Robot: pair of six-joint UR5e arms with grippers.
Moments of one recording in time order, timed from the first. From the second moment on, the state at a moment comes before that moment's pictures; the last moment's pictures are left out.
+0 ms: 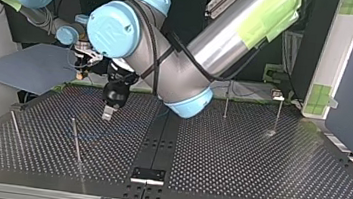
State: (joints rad) left arm -0.76 -2.01 -1.01 -3.38 -1.92 -1.75; right arm 1.61 -0.48 1.53 -0.90 1.40 1.71
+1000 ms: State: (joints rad) left arm -0.77 -1.76 -1.26 -3.14 -1.89 -1.81; right arm 1.63 -0.48 1.53 -0.89 1.40 1.71
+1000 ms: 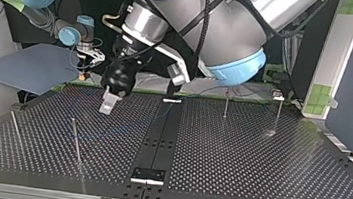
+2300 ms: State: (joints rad) left arm -0.74 -1.59 -1.58 -2.82 -1.90 -1.92; right arm 1.64 -0.49 1.52 -0.89 1.40 1.71
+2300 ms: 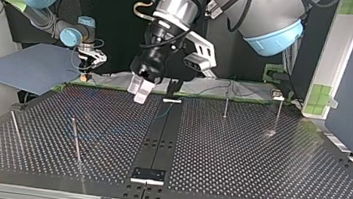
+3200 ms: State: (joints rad) left arm -0.73 -1.59 -1.80 -2.75 -1.96 -1.90; right arm 1.64 -0.49 1.52 -0.89 1.40 1.71
